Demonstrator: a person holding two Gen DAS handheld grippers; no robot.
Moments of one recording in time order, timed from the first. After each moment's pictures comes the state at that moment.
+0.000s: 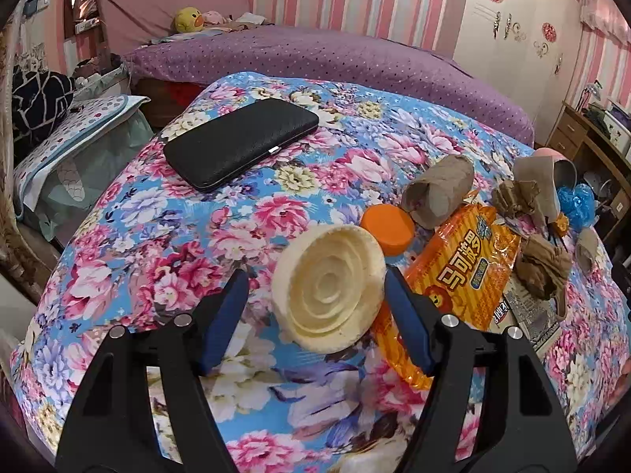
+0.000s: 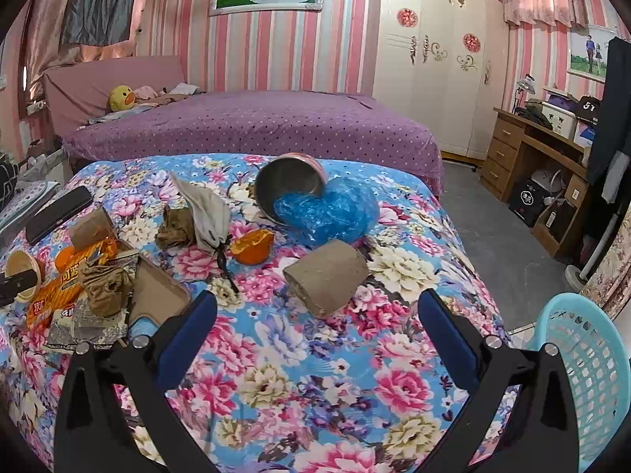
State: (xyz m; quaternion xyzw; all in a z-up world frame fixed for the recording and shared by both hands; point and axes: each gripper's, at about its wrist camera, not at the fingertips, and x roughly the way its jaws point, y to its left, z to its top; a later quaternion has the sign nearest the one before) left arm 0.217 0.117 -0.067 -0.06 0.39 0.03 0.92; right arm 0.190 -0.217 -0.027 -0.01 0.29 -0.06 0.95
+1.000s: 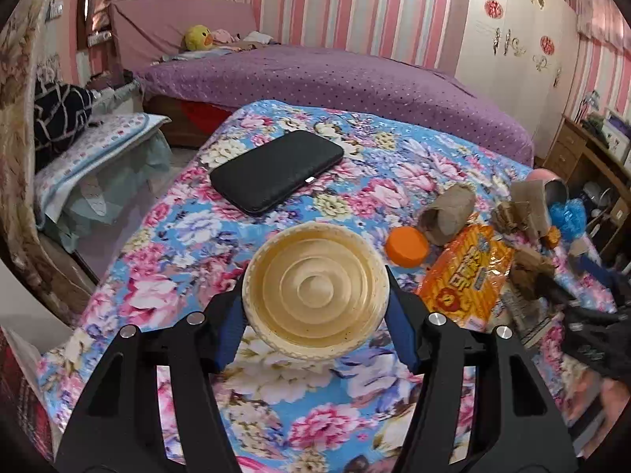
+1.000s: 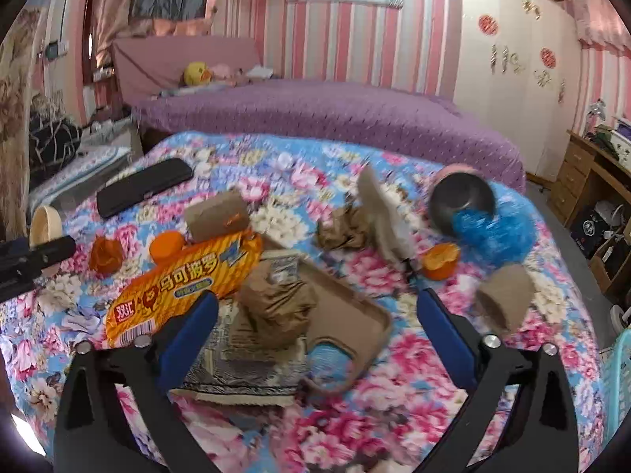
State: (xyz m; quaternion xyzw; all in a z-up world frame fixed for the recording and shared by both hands) left arm 0.188 0.150 -0.037 -0.07 0.36 0.03 0.93; right arm 0.217 -0.095 -0.038 -0.04 0.32 0.07 0.95
